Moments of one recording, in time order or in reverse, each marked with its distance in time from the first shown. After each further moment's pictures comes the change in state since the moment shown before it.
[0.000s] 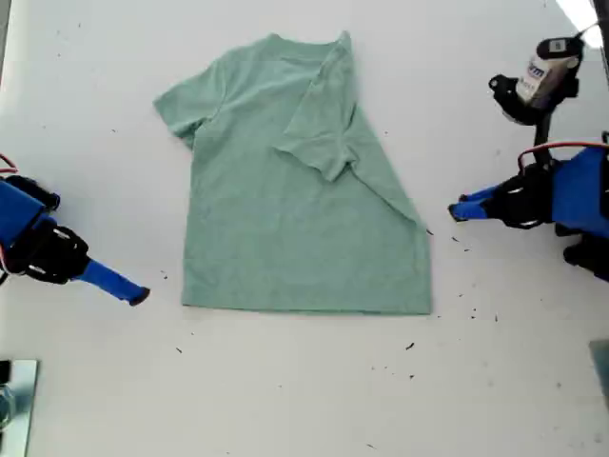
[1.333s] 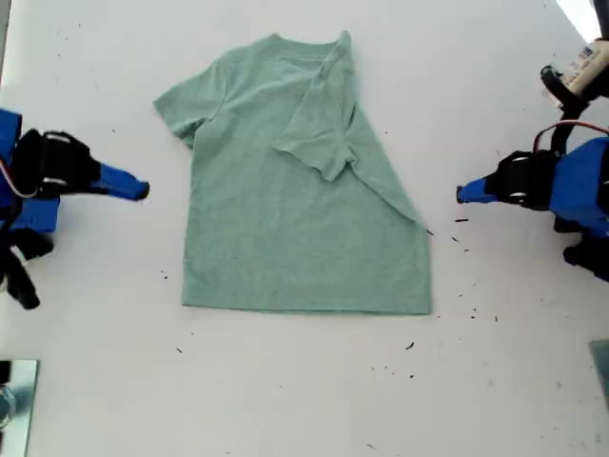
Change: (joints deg) arm 0 -35.1 -43.2 -41.5 11.9 17.2; arm 1 5.4 0.0 0.0 0.0 33.4
